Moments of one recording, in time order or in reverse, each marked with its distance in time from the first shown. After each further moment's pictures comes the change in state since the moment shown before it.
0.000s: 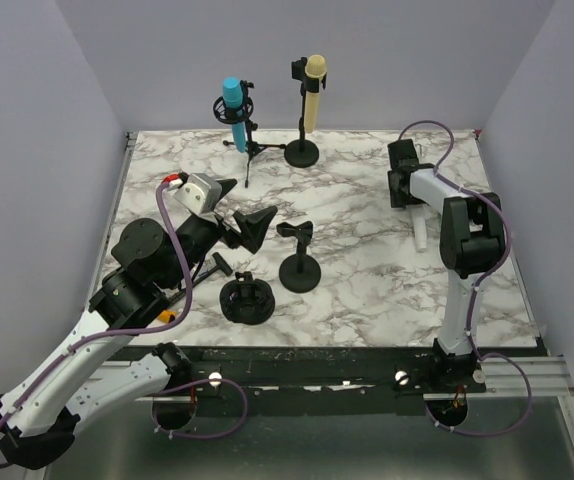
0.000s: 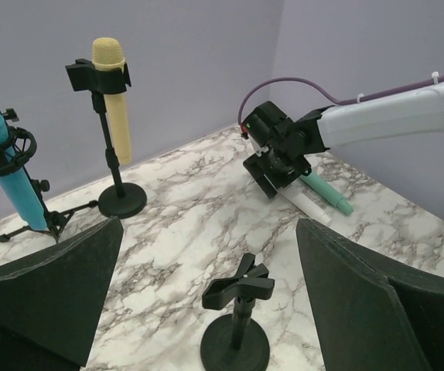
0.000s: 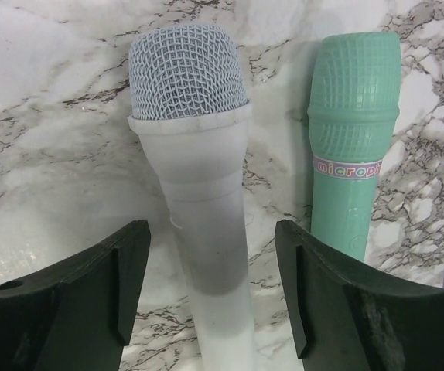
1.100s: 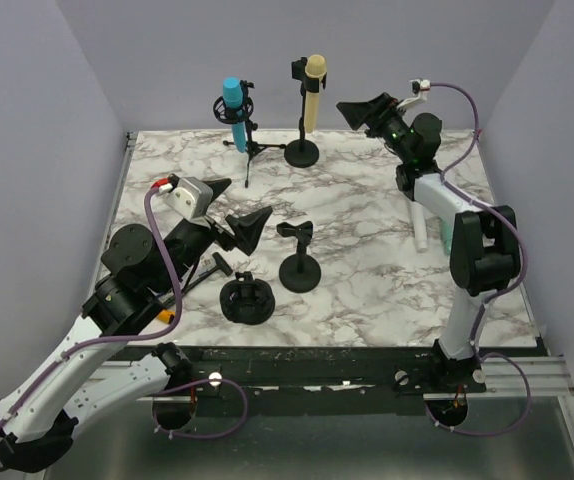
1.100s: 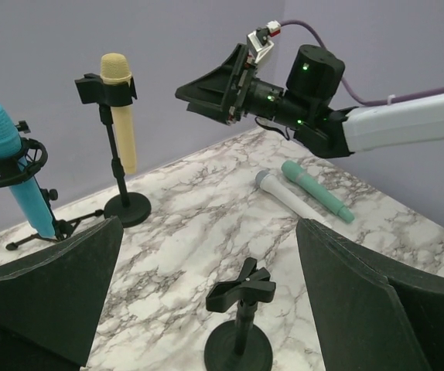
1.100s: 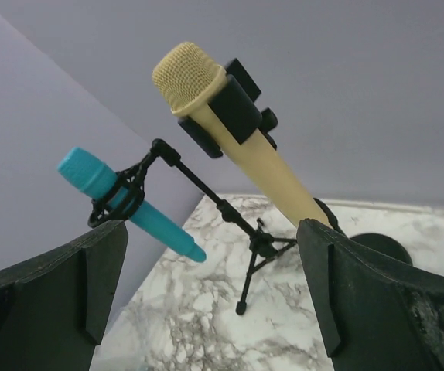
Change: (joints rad) left arm -0.005 -0.031 0.000 0.000 -0.009 0.014; right arm 0.038 -0.225 -0.166 1.212 -0.947 0.716
